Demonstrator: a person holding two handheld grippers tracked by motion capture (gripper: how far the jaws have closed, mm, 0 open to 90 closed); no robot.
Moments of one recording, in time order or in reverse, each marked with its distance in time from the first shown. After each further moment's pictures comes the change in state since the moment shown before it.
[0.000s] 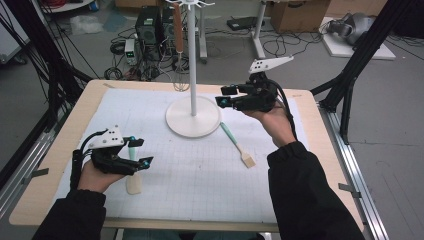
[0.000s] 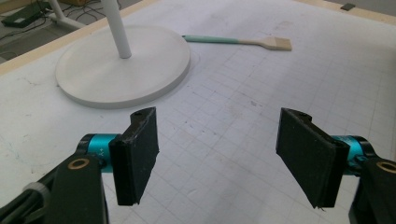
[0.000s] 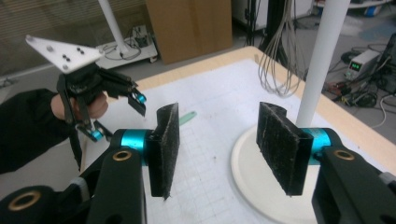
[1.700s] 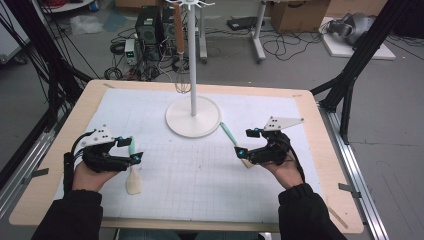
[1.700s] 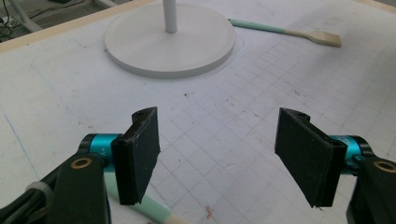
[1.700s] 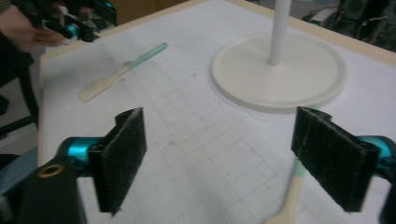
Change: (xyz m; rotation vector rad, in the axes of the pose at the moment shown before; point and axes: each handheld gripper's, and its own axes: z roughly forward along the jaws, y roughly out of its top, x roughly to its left) left arm 0.020 -0.022 -0.009 0.016 0.123 -0.113; right arm 0.023 -0.138 -0.016 0.043 -0.170 0.068
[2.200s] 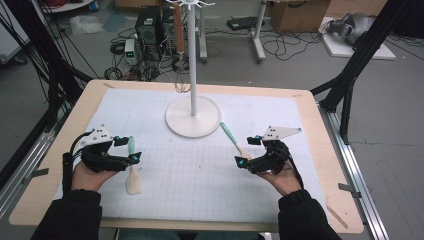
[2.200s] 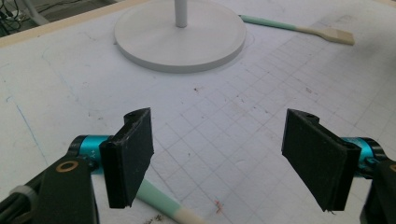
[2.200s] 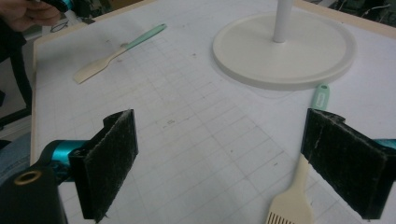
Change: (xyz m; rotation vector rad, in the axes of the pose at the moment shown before) left arm 0.005 -0.004 0.001 0.007 0.028 -0.024; right arm 0.003 -0.026 0.005 0.019 -0.004 0.002
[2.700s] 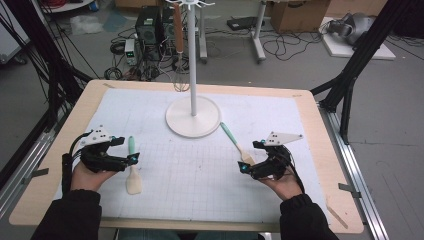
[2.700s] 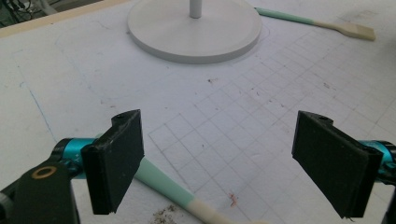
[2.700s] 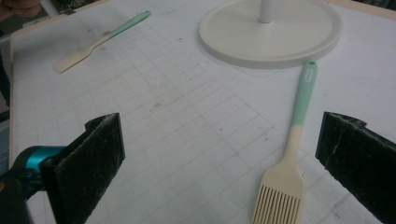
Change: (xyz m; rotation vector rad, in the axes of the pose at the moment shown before) left arm 0.007 -0.008 0.003 0.014 0.030 -0.026; right arm -0.001 -0.019 -0.001 0.016 -0.044 0.030
